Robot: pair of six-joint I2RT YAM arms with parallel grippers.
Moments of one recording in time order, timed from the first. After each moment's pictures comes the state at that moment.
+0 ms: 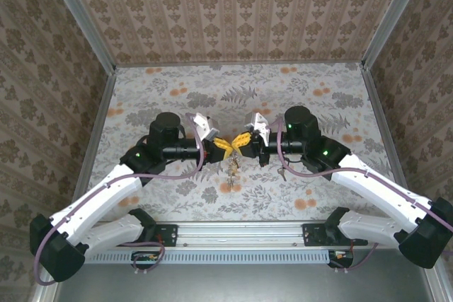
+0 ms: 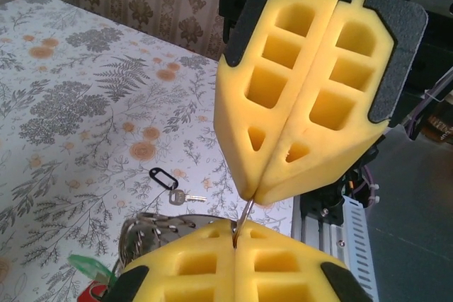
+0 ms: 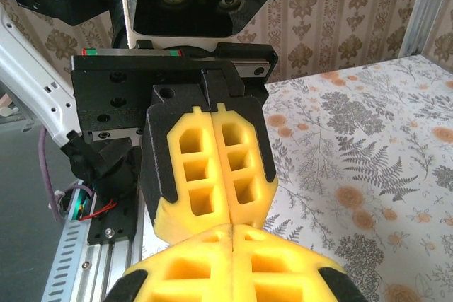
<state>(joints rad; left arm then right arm) -0.73 0.98 0.82 -0.21 0.75 -0.04 0.71 1.08 0.92 -0.15 -0.62 -0.11</state>
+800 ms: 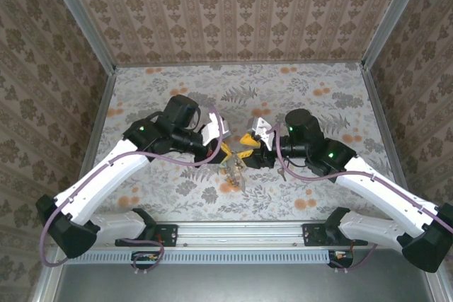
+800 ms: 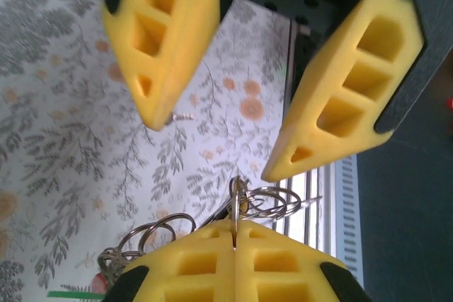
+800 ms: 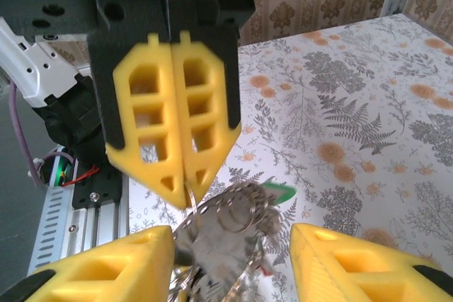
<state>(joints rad) -0.79 1.21 1.24 -0.90 0.68 0.32 0.71 1.03 0.93 -0.32 -0.52 -0.18</state>
